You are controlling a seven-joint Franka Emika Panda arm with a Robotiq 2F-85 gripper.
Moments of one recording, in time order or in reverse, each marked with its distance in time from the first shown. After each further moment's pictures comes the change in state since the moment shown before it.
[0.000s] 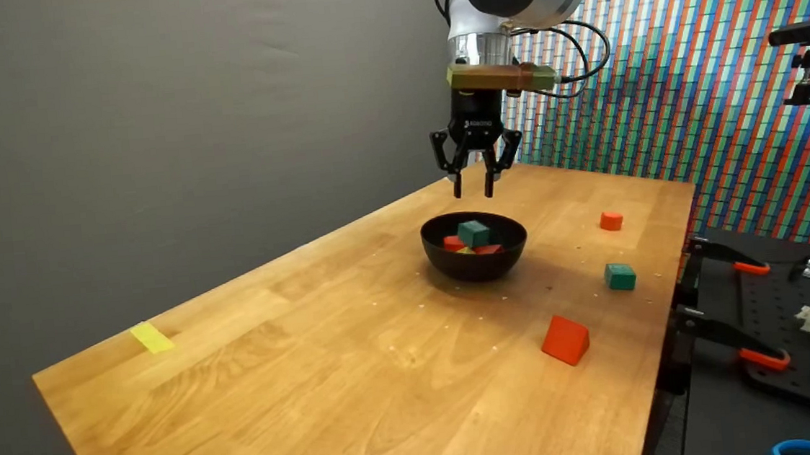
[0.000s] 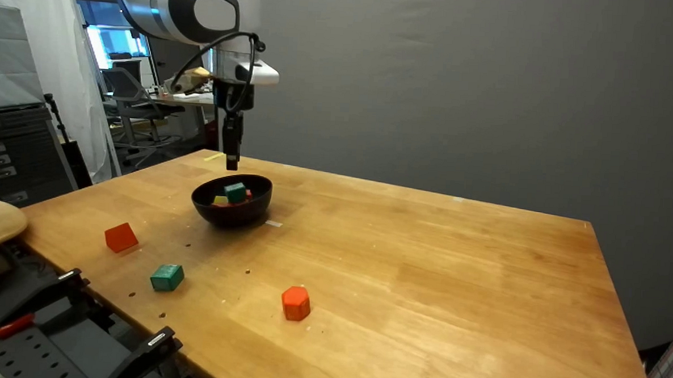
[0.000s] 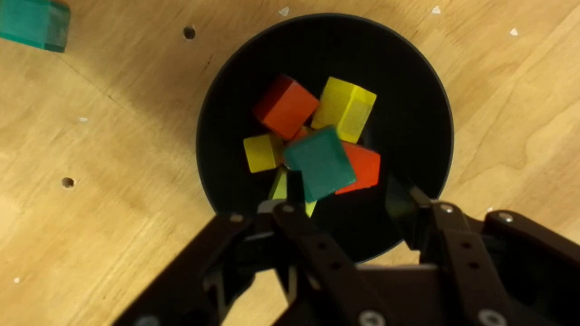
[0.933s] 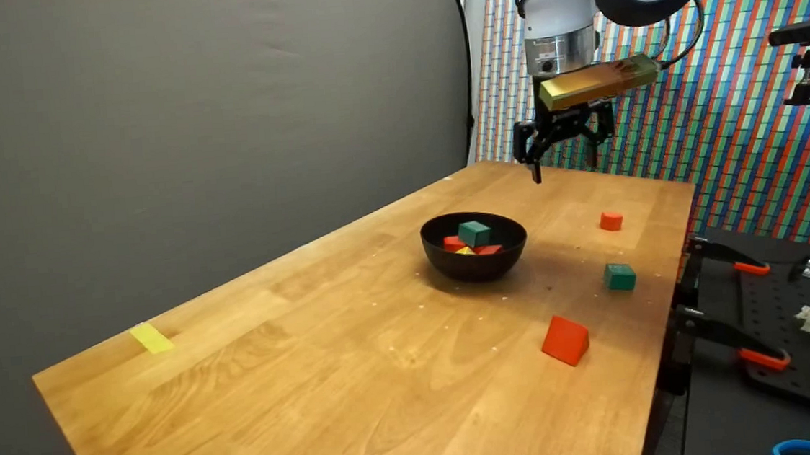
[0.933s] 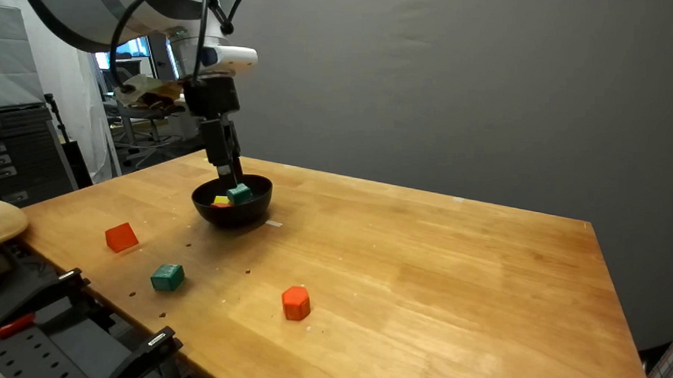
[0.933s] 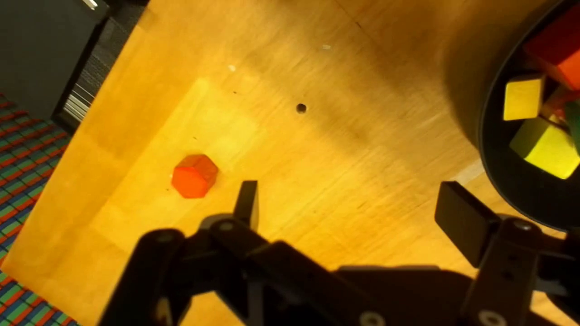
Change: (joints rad) arm -0.024 -0.273 -0.072 -0.339 -0.599 0.010 0.358
